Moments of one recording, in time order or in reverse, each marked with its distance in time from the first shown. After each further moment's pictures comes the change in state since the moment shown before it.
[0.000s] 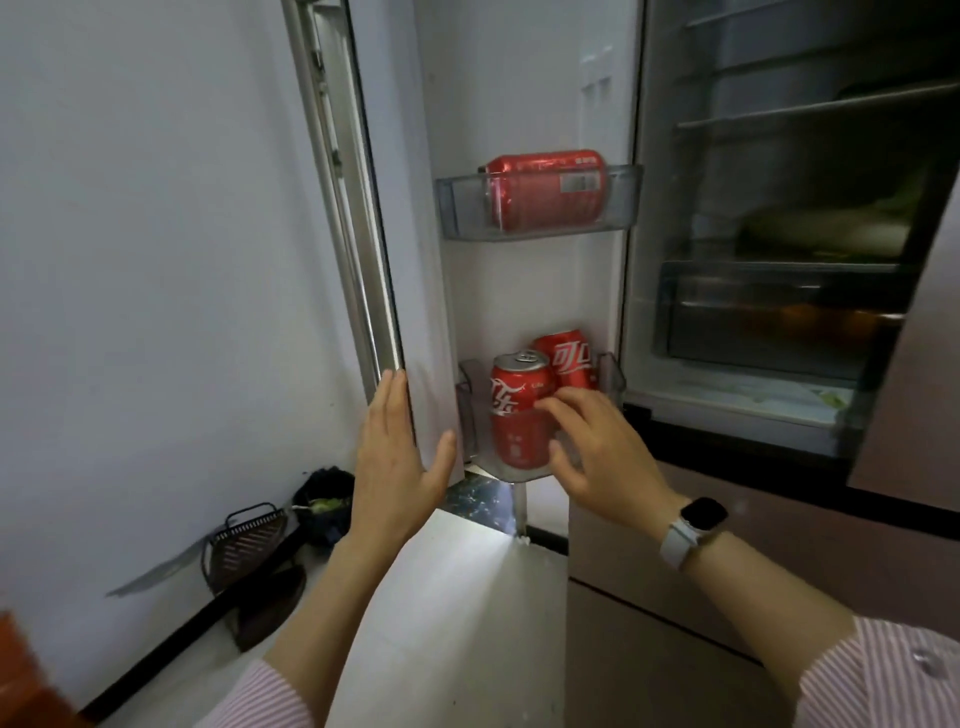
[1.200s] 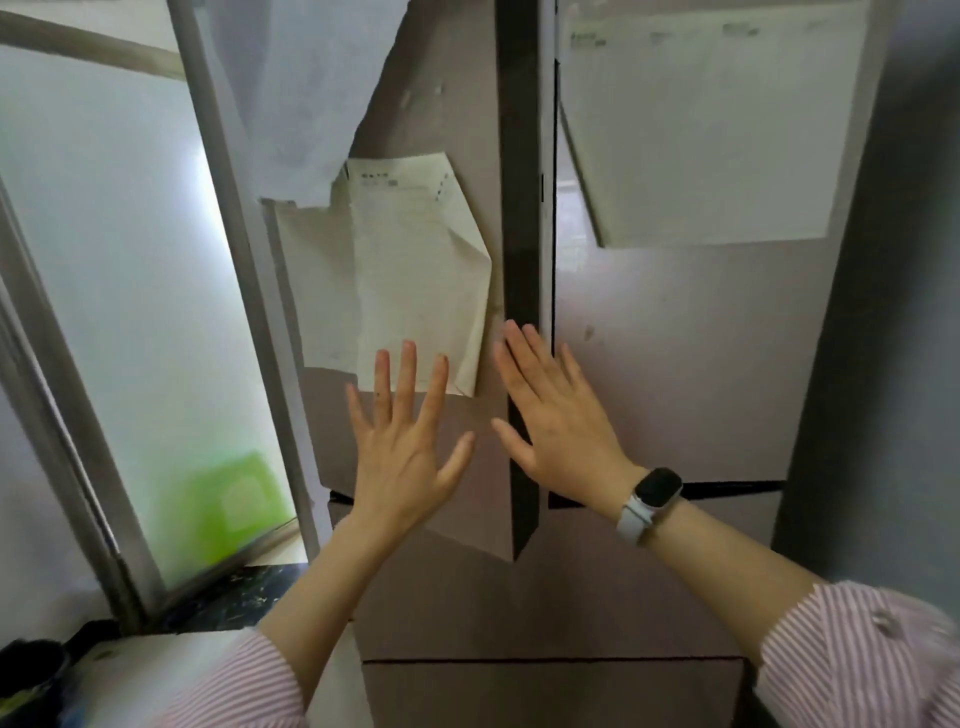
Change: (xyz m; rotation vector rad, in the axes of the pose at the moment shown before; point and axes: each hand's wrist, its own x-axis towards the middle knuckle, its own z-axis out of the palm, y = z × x) left_hand 0.046 0.189 0.139 -0.032 -0.116 0.520; right_hand -0.060 0.099 -0.154 -0.683 0.089 0.191
